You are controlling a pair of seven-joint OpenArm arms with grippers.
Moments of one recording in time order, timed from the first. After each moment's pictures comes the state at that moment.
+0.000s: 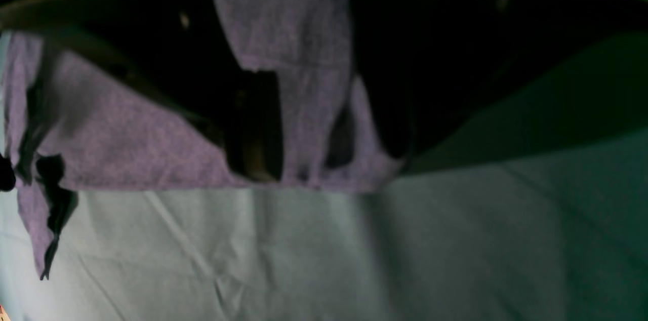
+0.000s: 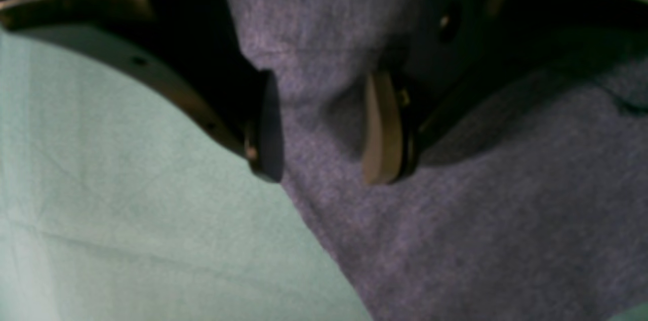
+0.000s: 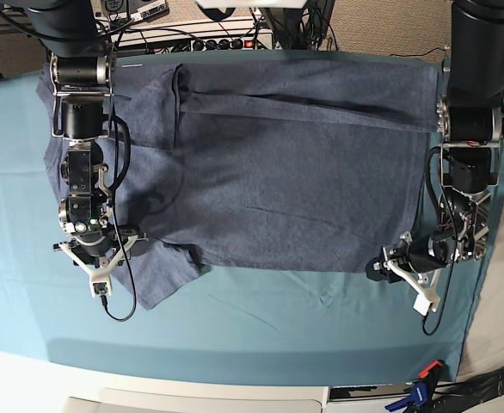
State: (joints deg) left arm -38.8 -17.7 3.3 28.4 -41.5 -28.7 39.8; right arm 23.9 18.0 0.4 61.1 -3.4 10.4 -35.1
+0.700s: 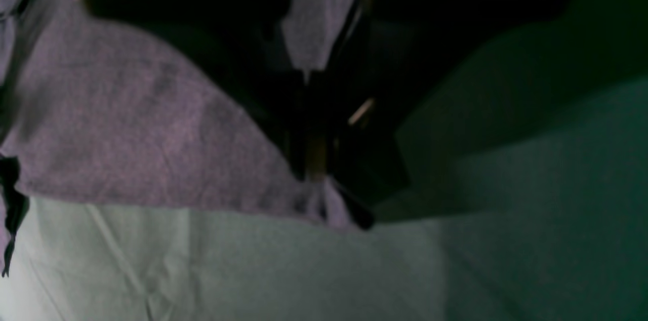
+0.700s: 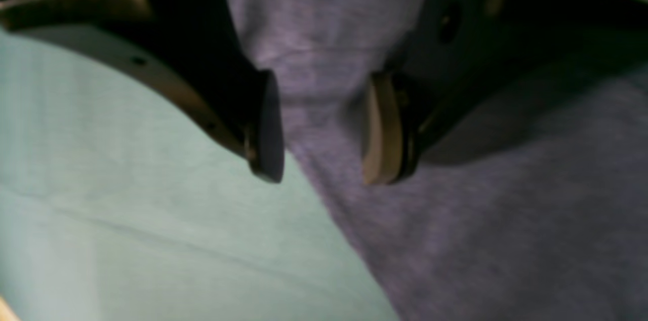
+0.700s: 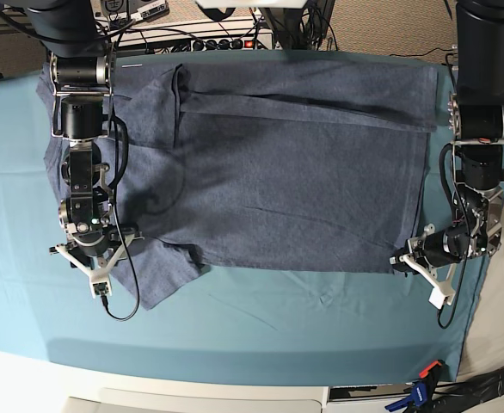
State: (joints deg) left arm -38.4 -20.7 3.4 28.2 -40.8 -28.9 40.7; right arm 23.9 18.1 0.4 61.1 -10.4 10.2 -34.0
